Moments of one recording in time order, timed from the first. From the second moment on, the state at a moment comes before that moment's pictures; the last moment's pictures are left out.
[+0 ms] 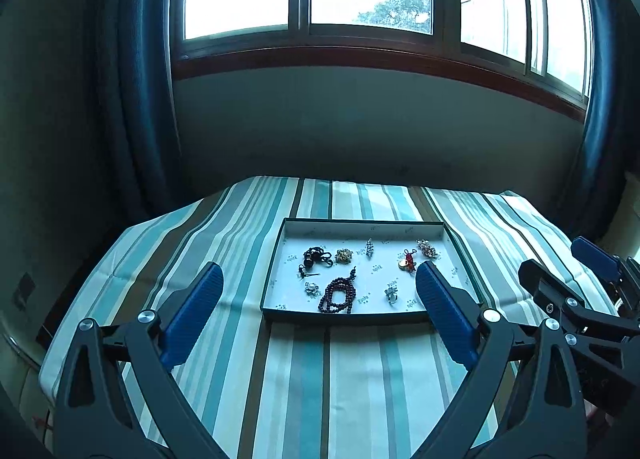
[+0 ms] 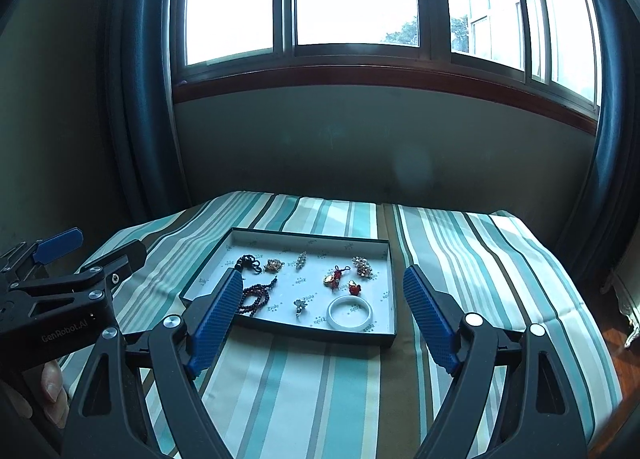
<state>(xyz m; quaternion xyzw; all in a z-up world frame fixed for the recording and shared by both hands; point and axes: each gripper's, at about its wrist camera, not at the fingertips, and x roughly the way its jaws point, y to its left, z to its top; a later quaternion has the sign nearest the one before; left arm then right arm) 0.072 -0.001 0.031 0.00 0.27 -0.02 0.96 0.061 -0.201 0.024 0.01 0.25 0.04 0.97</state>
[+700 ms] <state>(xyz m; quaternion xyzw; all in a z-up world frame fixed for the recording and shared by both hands) 0.073 0.001 0.030 0.00 0.28 -0.02 0.96 0.062 -0.198 0.024 0.01 0.25 0.04 0.97</state>
